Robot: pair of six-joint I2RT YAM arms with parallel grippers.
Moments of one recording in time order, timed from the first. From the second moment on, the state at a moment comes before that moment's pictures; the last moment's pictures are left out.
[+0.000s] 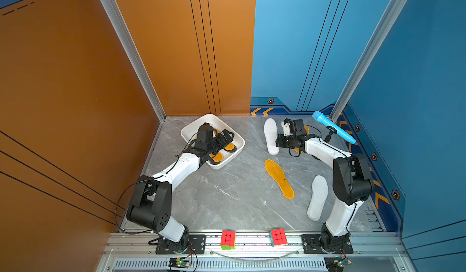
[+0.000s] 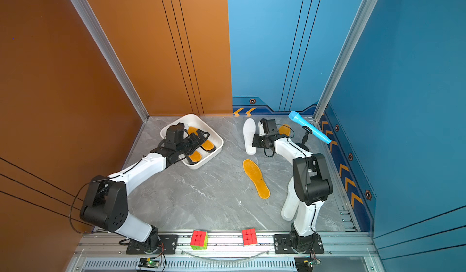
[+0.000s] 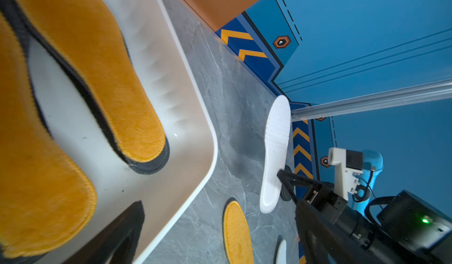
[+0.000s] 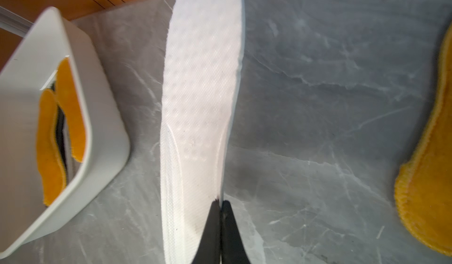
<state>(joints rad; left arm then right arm) -0.33 1.57 1.05 0.00 0.24 -0.91 0.26 1.82 1.31 -0.28 -0.24 0.32</state>
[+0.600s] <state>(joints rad) -0.45 1.67 1.11 0.16 0.24 -0.89 0.45 1.73 1.42 -0.40 -0.34 0.24</state>
